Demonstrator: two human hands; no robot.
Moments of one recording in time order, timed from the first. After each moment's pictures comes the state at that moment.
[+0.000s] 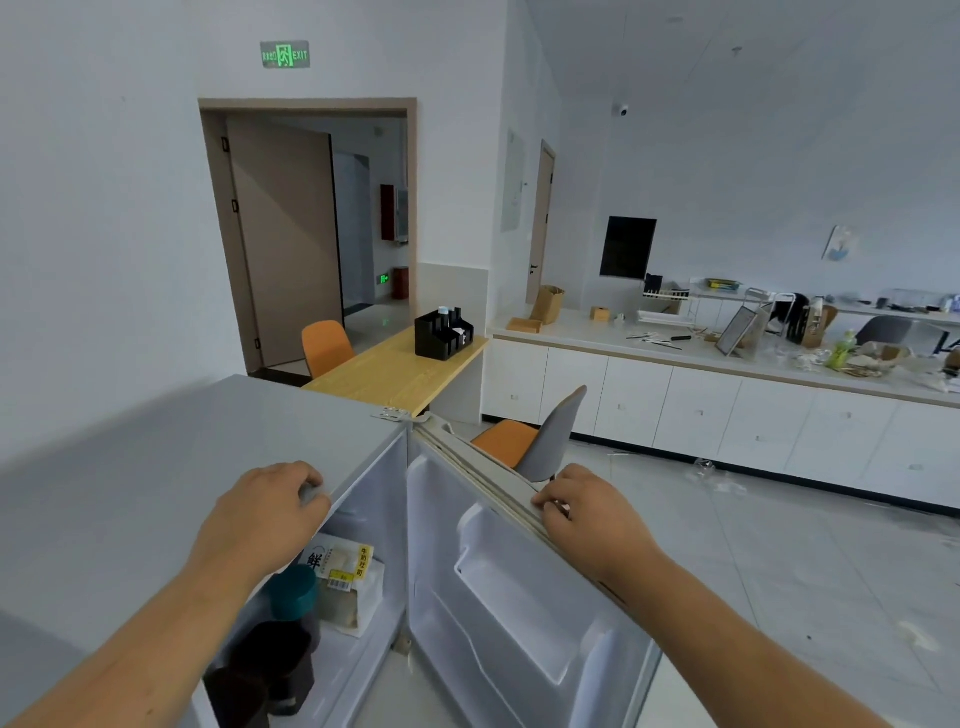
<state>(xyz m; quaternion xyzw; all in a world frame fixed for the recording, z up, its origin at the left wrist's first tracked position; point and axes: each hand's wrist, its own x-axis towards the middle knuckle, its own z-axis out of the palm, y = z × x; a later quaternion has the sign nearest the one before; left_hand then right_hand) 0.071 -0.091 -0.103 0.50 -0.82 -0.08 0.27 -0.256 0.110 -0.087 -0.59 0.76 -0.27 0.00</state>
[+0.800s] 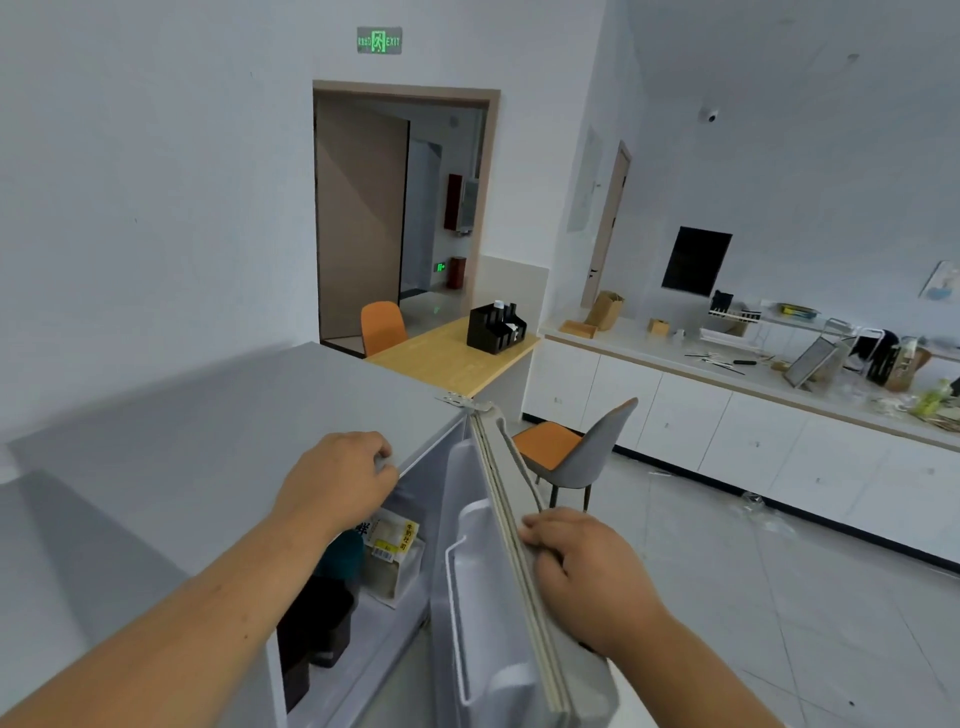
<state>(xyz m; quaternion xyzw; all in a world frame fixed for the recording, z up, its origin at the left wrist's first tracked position) 0.071 -0.089 -0.101 0.50 -0.81 -0.10 0.28 -0.174 0.113 -0.098 -0.67 0.69 -0.26 0.00</state>
